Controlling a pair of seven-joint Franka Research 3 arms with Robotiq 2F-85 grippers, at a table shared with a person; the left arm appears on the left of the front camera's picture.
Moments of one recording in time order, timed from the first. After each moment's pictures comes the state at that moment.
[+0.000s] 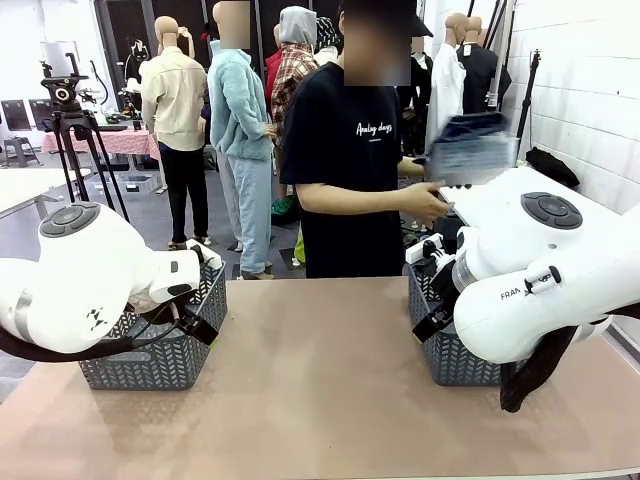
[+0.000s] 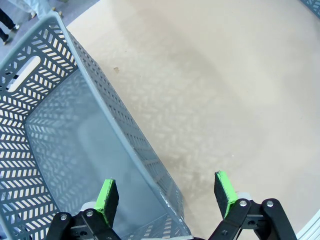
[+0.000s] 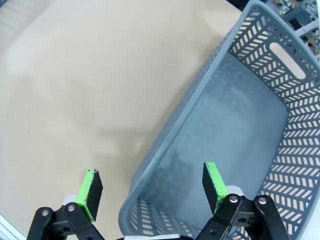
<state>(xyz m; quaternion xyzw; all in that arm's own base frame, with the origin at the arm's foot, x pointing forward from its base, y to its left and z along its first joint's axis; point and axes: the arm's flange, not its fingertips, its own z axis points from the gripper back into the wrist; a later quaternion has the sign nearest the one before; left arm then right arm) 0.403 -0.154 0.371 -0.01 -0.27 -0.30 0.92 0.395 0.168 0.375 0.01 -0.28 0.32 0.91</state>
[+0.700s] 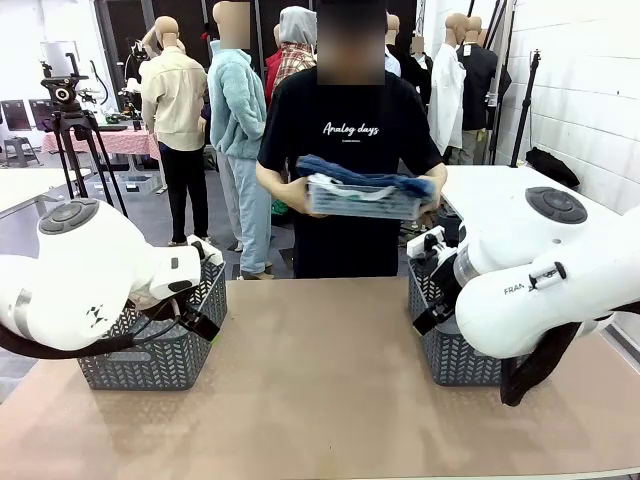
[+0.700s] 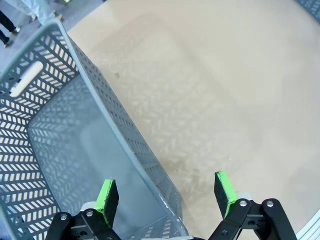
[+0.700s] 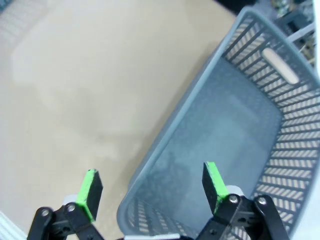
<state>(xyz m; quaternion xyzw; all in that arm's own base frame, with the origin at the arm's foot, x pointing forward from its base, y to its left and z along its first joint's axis) 0.402 -0.157 0.382 -0.01 -0.28 -0.30 0.91 0.394 0.166 0.393 0.01 -0.30 0.32 0.90</state>
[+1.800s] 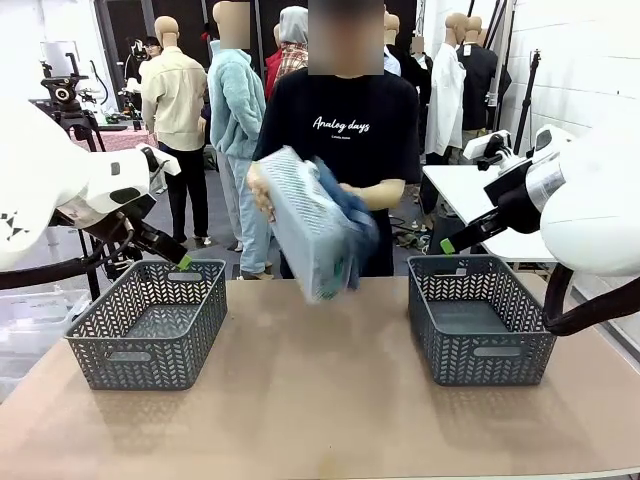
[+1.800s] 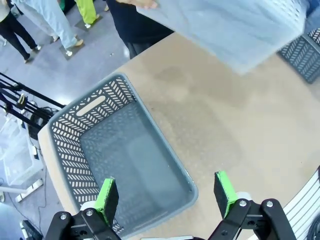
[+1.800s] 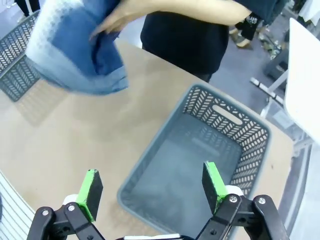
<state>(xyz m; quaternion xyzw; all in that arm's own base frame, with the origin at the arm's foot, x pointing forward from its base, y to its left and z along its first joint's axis) 0.368 -0.124 0.528 -0.02 -0.34 -0.27 0.90 0.363 0.111 0.524 0.08 -0.41 0.30 0.86</state>
